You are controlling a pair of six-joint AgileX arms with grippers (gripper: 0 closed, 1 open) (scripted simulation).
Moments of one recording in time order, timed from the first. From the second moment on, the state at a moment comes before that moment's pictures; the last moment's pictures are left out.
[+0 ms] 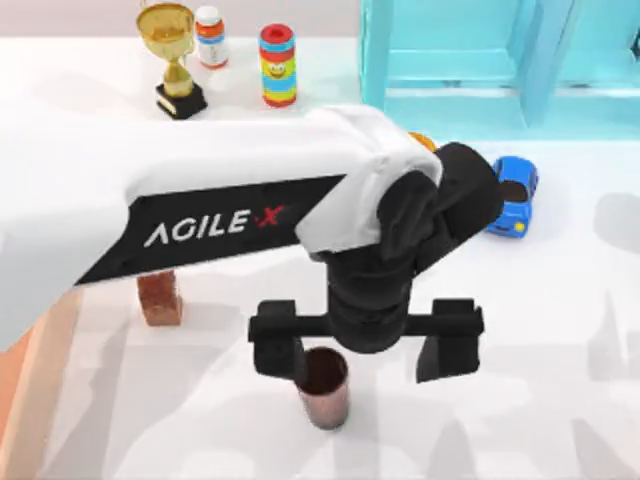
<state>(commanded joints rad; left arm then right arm) -0.93 2.00 1.49 -1.05 0.00 -0.91 0.00 0.00 0.00 0.00 0.00 0.00</state>
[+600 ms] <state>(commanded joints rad) -0.93 2.02 1.42 -0.97 0.00 -0.91 0.00 0.00 0.00 0.00 0.00 0.00</state>
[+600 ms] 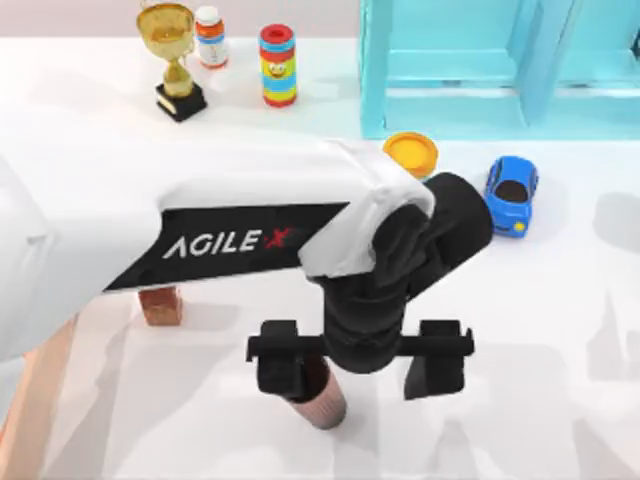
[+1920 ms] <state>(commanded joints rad) -0.91 1.98 1.41 -1.00 0.01 -0.88 0.00 0.00 0.00 0.00 0.00 0.00</state>
